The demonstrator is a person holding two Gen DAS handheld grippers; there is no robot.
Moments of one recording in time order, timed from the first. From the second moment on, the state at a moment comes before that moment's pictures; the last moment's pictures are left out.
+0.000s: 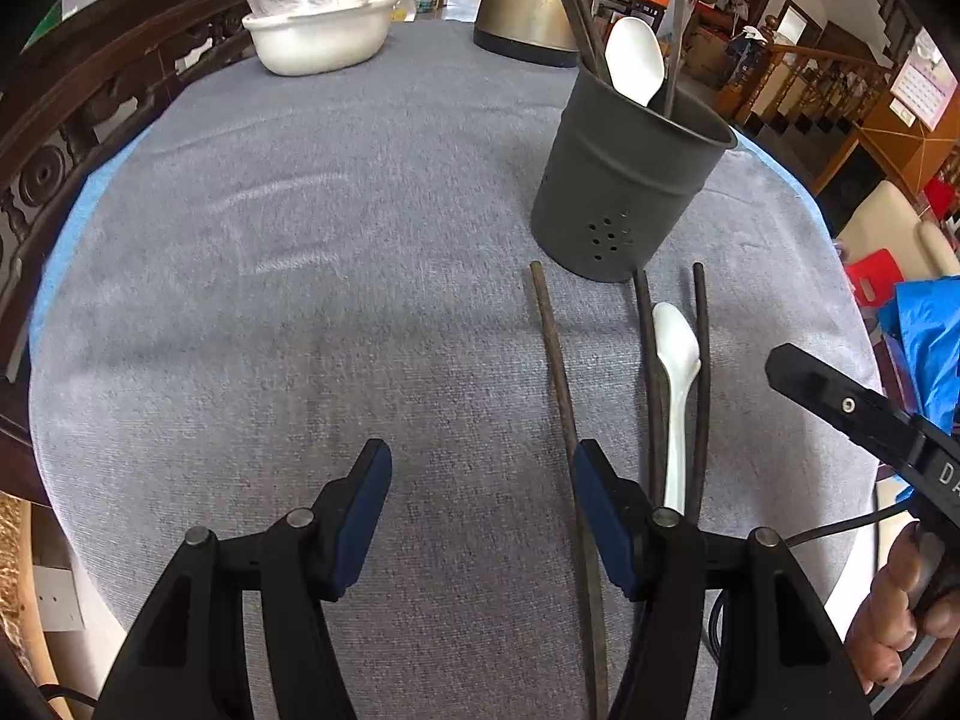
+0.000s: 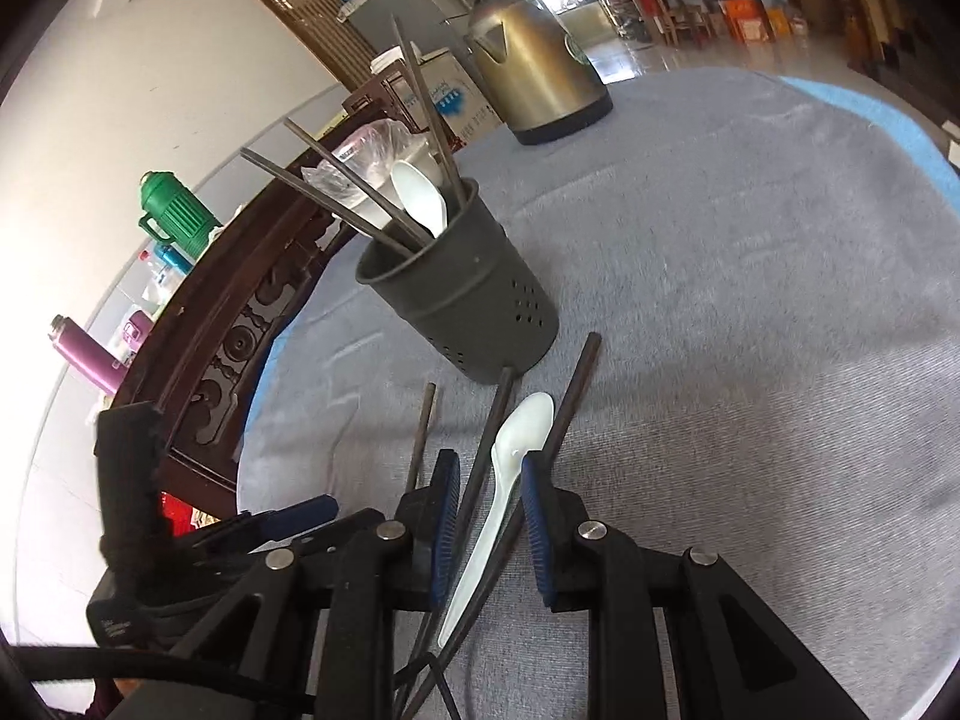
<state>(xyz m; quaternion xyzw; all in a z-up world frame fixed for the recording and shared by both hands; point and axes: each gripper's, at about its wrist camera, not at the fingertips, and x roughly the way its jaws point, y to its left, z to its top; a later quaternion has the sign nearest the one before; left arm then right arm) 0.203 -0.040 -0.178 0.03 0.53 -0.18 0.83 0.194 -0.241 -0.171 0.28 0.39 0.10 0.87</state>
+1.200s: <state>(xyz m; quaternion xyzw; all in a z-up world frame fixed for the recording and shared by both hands) 0.209 -0.026 -0.171 0.02 0.53 -0.18 0.83 0.236 -0.234 -0.184 0.24 0.45 0.00 0.86</state>
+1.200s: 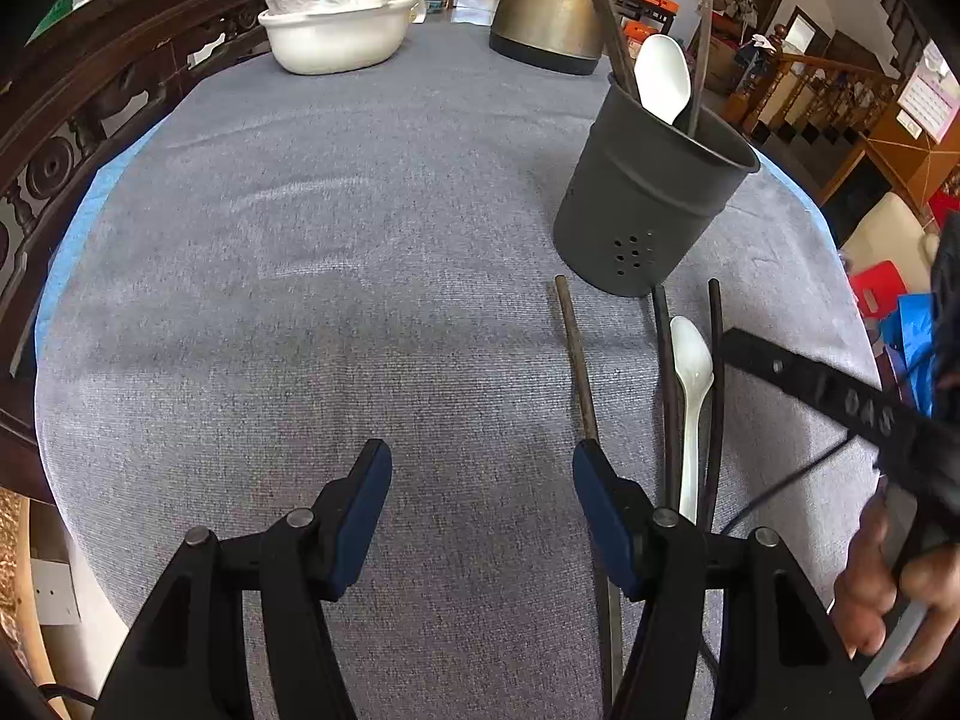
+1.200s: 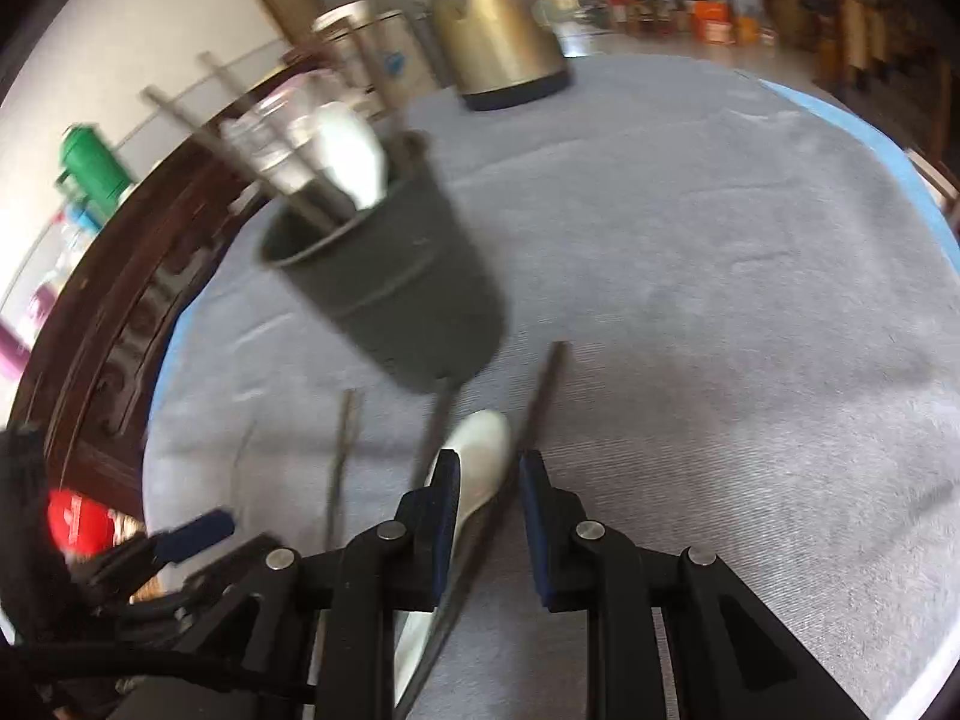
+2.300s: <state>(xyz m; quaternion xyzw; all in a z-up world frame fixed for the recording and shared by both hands) 0.282 -0.069 -0.171 -0.01 0.56 -0.24 0.79 0.225 -0.284 -0.147 0.27 0.34 0.00 0.90</state>
